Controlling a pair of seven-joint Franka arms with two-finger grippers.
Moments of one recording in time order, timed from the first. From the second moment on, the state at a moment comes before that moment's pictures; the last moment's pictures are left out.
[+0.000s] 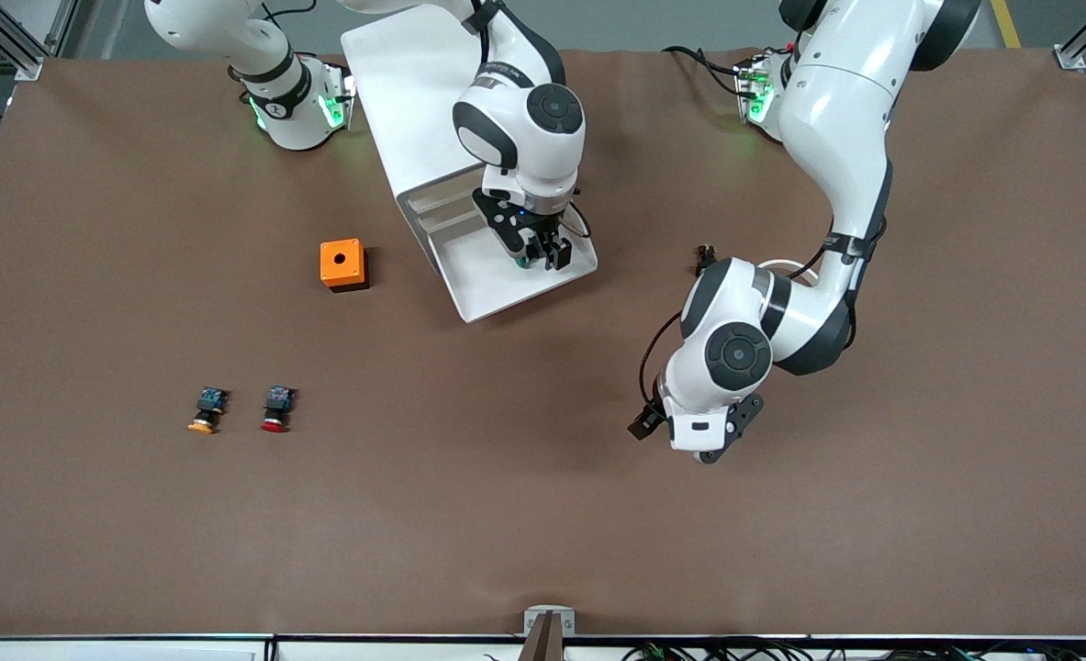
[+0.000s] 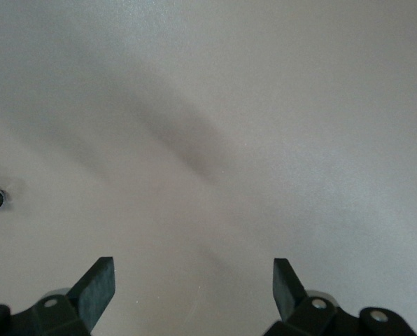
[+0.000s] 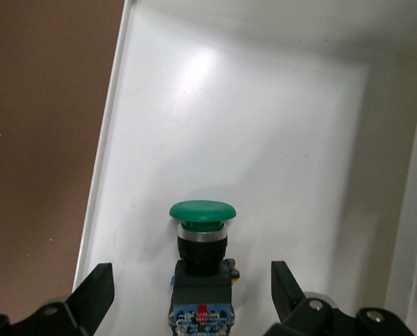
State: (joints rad) left arm -0.47 0.77 -0.01 -1.31 -0.12 2.05 -1.21; right arm 1.00 0.47 -0.05 -1.79 -0.06 2.18 1.97
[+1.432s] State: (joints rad) left arm -0.47 0.77 -0.01 -1.31 -0.12 2.05 -1.21; right arm 1.00 0.48 -0.06 -1.76 -0.06 2.16 1.96
